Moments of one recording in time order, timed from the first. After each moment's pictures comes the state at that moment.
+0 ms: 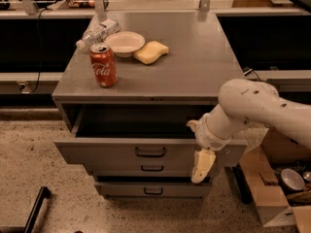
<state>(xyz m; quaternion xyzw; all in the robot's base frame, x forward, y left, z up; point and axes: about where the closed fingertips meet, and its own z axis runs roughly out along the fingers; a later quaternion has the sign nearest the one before) 0.487 -0.116 0.675 -0.69 0.70 0.10 0.17</state>
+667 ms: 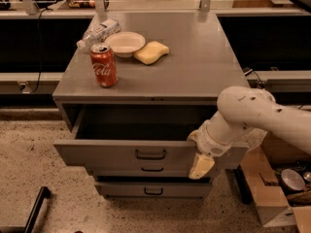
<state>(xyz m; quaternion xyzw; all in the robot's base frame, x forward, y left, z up) 0.480 -0.124 0.649 -0.68 0.71 0.11 0.14</state>
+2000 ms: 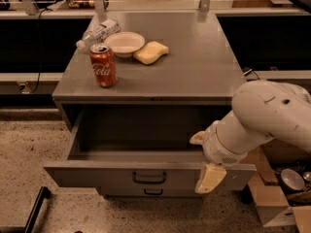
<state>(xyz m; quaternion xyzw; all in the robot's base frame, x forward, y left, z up) 0.415 -0.116 0.730 -0.69 0.70 0.07 0.16</state>
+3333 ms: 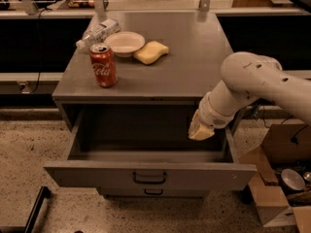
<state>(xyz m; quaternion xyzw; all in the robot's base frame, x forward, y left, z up) 0.530 -0.131 0.715 -0.68 0.71 0.08 0.17</state>
